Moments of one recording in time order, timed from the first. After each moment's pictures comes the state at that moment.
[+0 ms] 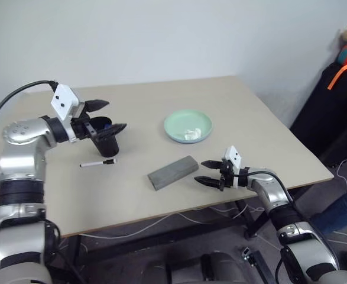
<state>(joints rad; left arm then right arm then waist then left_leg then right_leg) -0.66 0.89 0.08 0.44 -0.29 0.17 -1.27 -0.54 -0.26 0.14 0.55 0.19 0.09 1.09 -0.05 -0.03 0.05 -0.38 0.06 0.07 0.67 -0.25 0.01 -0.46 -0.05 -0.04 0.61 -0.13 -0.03</state>
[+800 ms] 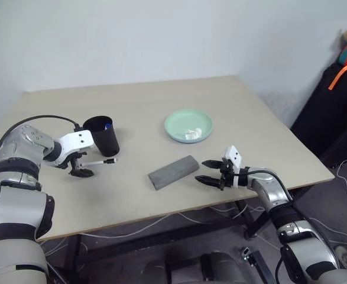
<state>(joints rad) -1.02 0.87 -0.34 1.30 0.36 -0.15 -1.19 -0.54 -0.26 0.14 0.58 0.18 0.08 1.08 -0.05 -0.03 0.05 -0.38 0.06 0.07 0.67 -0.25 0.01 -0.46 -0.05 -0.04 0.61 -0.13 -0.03</state>
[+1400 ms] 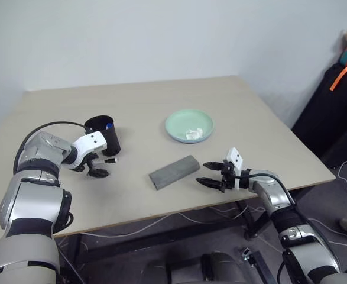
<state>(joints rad) -1.03 0.76 -0.26 1.36 0.35 -0.01 -1.14 -0.49 -0.28 0.14 0.50 0.19 0.11 1.07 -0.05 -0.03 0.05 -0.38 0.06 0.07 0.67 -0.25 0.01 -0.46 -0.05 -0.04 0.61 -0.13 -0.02</state>
